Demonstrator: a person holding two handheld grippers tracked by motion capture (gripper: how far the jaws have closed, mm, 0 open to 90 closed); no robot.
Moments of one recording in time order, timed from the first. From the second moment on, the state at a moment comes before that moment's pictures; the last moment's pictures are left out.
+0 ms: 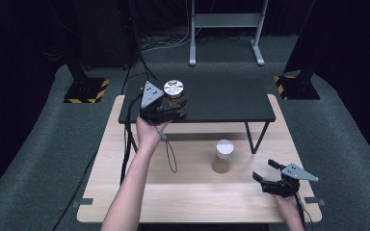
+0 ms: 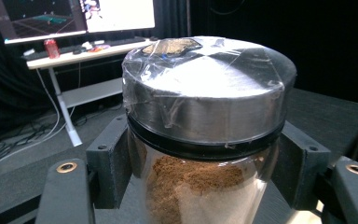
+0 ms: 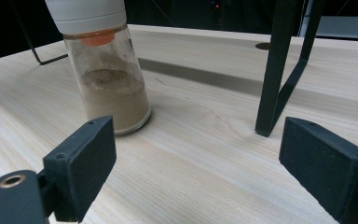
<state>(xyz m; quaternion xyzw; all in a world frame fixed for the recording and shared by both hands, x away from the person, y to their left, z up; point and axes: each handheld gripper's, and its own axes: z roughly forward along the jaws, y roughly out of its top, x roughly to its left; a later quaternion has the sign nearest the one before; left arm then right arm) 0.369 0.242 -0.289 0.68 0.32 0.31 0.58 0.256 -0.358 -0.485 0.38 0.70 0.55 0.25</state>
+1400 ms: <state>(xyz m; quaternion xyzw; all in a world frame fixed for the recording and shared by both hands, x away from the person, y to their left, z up) 0.295 0.306 -0.369 0.69 0.30 0.32 0.58 0.256 -0.357 -0.485 0.38 0.70 0.55 0.25</state>
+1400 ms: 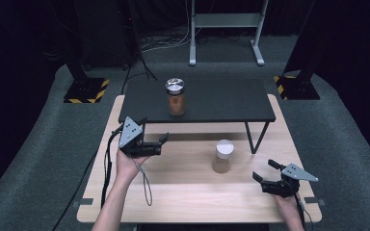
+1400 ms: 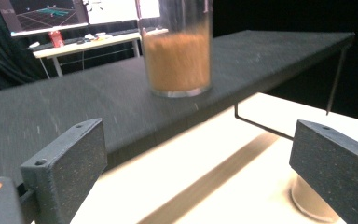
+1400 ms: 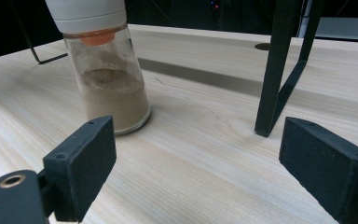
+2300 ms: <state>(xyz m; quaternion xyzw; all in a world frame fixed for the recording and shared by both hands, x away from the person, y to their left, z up) 0.236 0.338 -0.477 0.71 0.34 0.28 0.55 0.255 -0.356 -0.485 0.38 0.70 0.55 0.25</state>
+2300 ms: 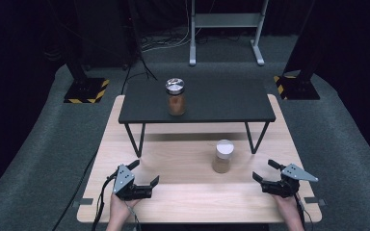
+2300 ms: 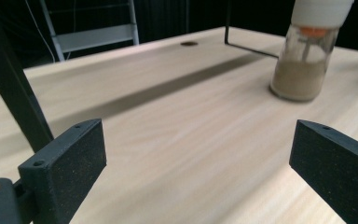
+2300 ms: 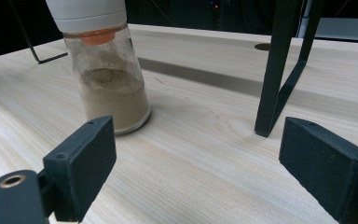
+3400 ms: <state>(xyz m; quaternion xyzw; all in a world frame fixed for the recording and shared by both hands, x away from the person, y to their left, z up) 0.232 0.345 -0.493 0.71 0.36 0.27 0.55 0.256 -0.356 -0.483 0.38 0.70 0.55 0.25</state>
